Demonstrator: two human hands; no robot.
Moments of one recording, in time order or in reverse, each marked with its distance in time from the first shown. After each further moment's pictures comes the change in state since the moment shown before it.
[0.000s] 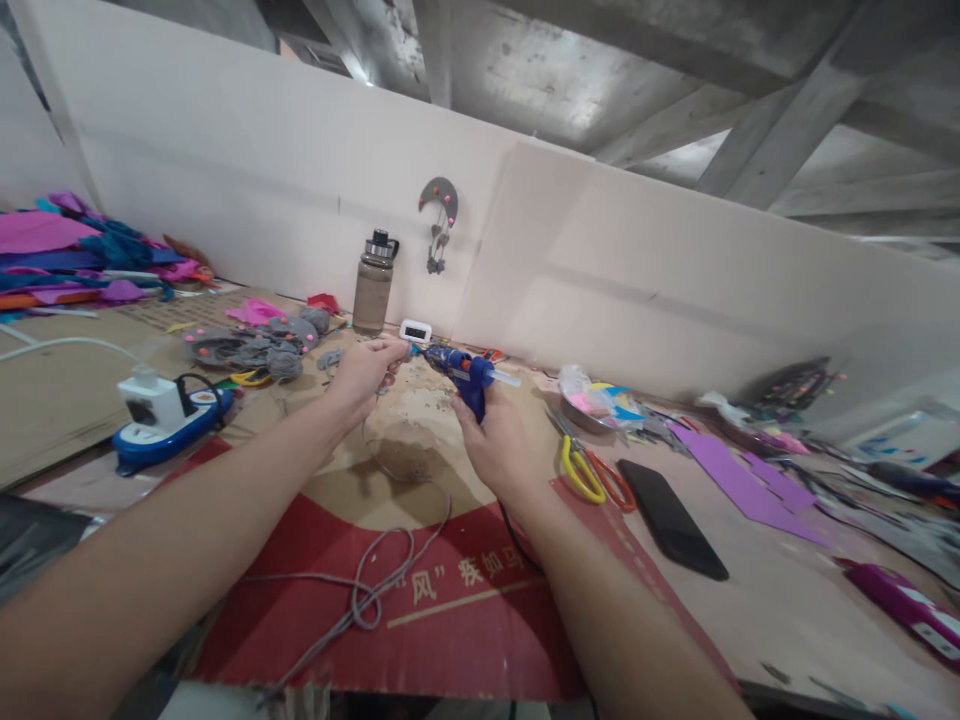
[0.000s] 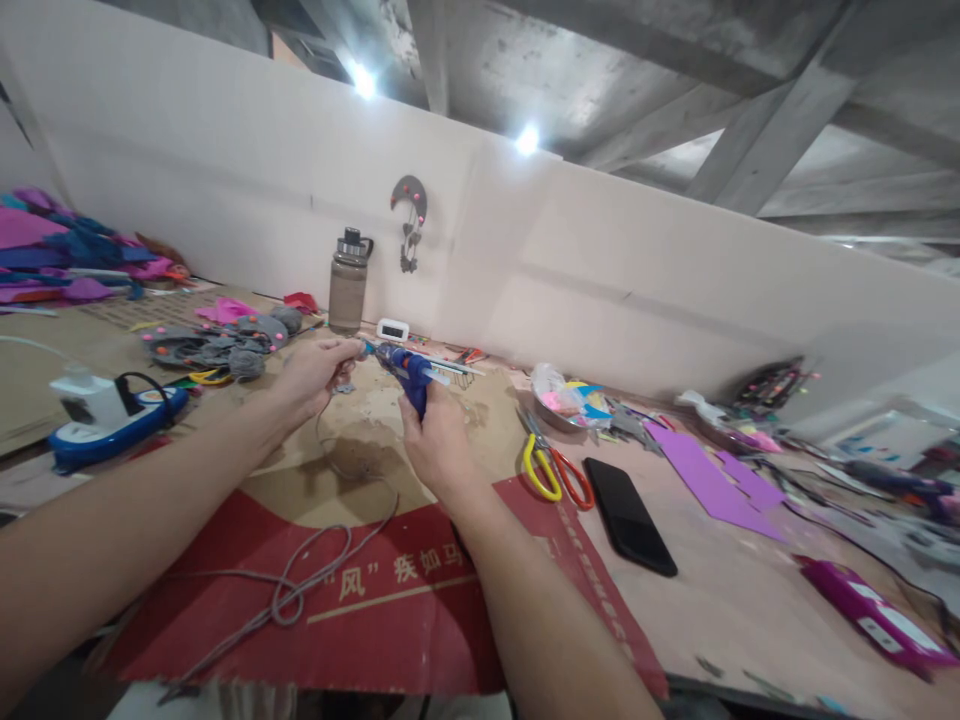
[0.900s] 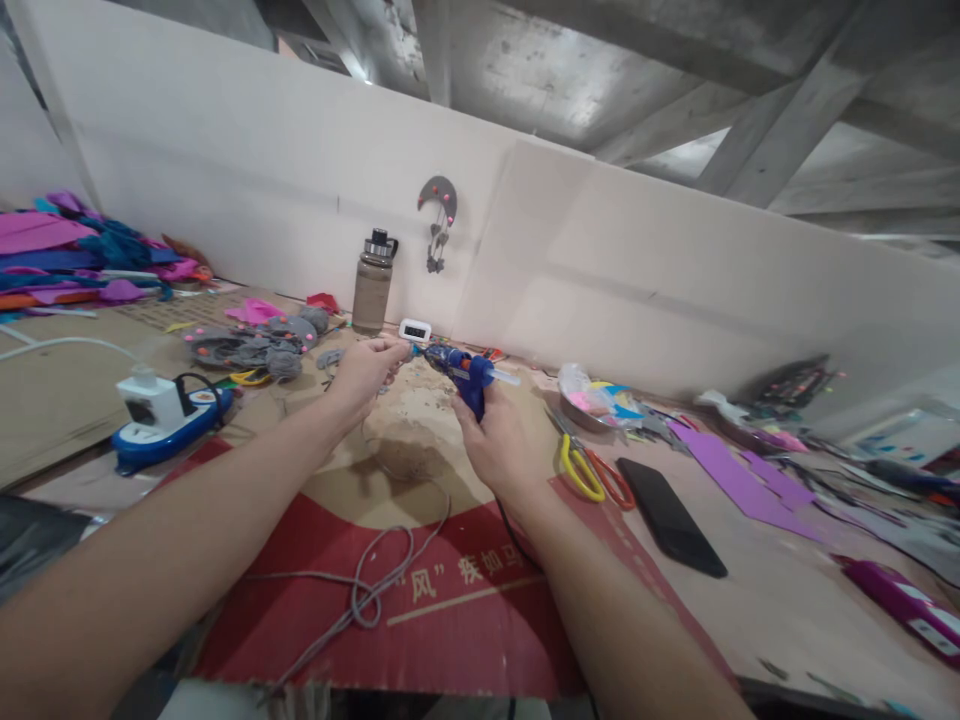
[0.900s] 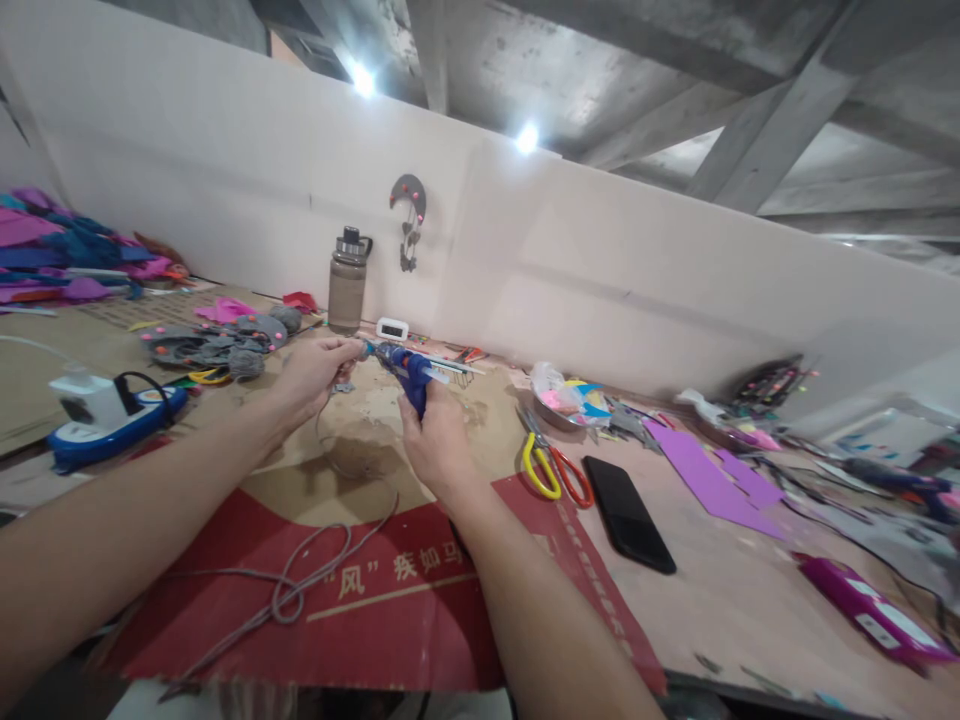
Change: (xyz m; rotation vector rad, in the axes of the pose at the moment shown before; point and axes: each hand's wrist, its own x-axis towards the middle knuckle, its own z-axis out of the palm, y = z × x) left_hand -0.001 0.000 0.002 0.054 0.011 0.049; right_hand 0.000 0.000 0.000 0.028 -0.007 0.030
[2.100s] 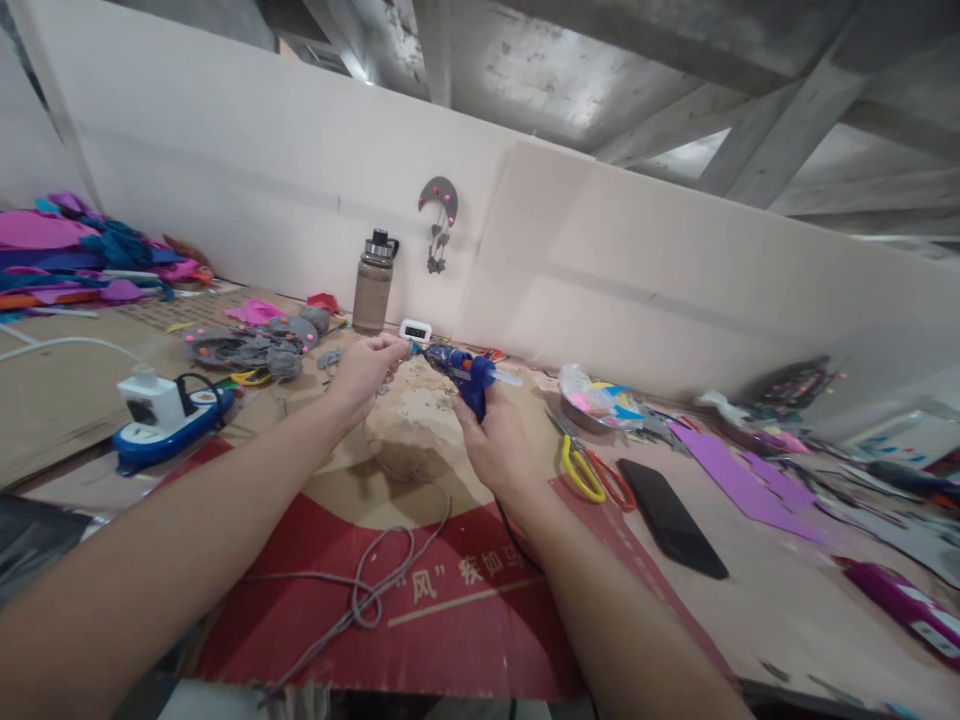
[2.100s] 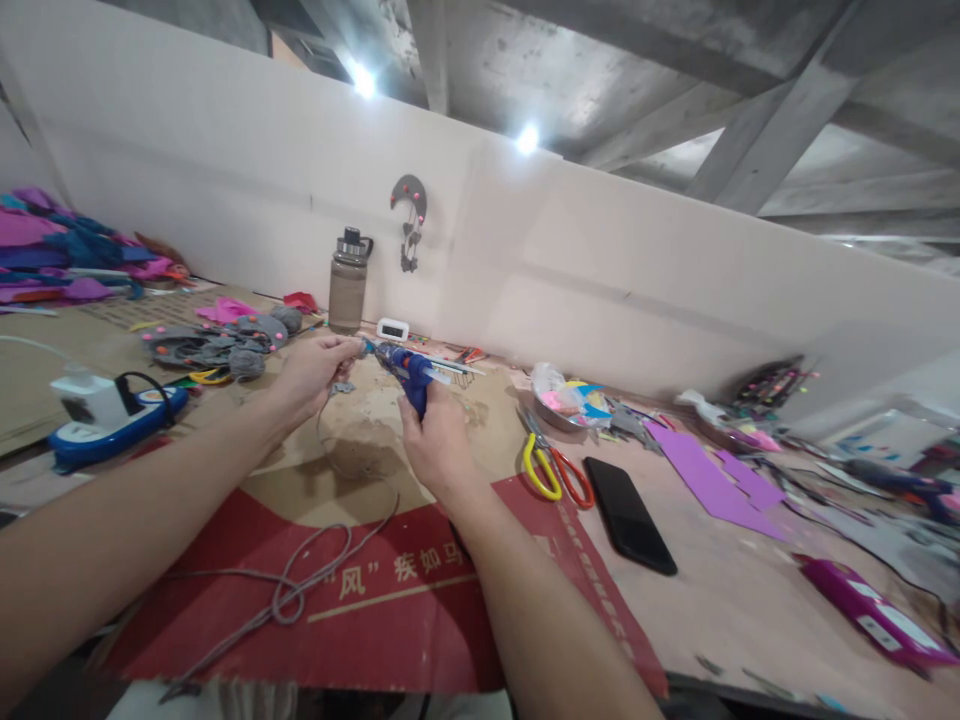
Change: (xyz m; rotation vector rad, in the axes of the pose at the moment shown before) left_hand -0.002 0.003 -0.001 -0.014 -0.001 0.018; right_hand -0.001 0.000 0.000 0.035 0.001 -0.021
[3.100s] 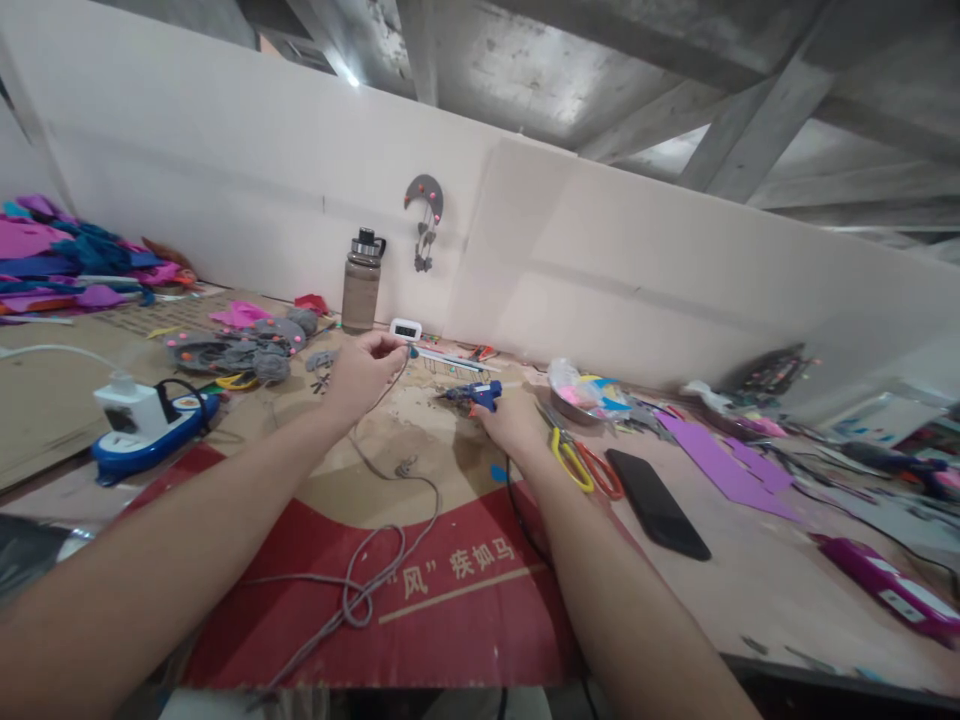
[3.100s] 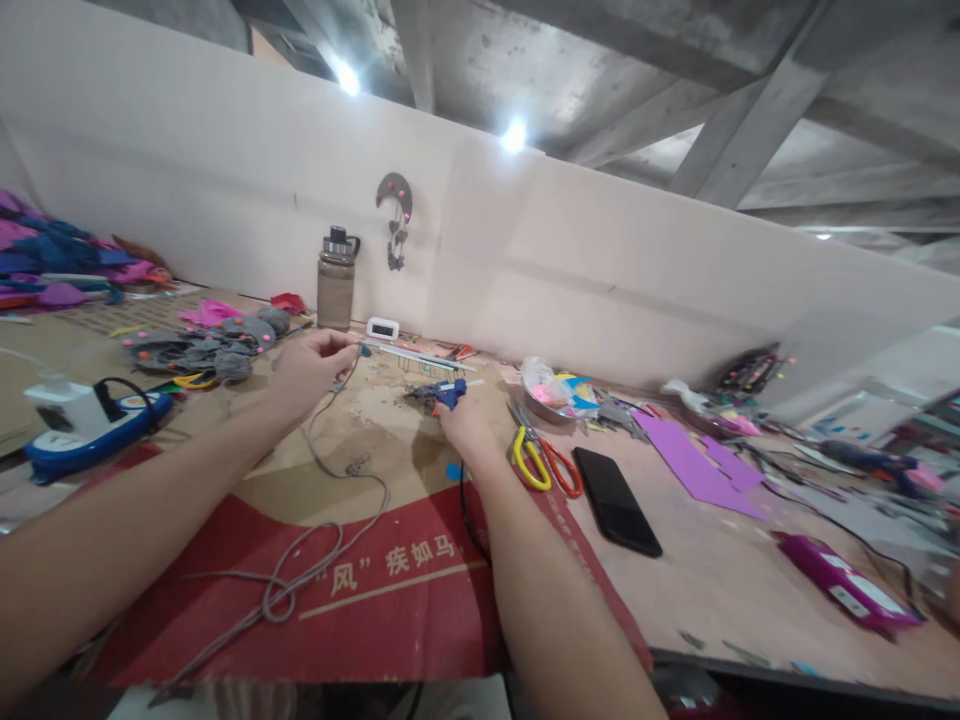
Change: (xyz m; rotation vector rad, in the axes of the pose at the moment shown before) left_hand -0.011 0.006 0.010 0.225 -0.018 0.217; right_hand 0.024 0.084 0.004 -0.039 -0.035 0.413
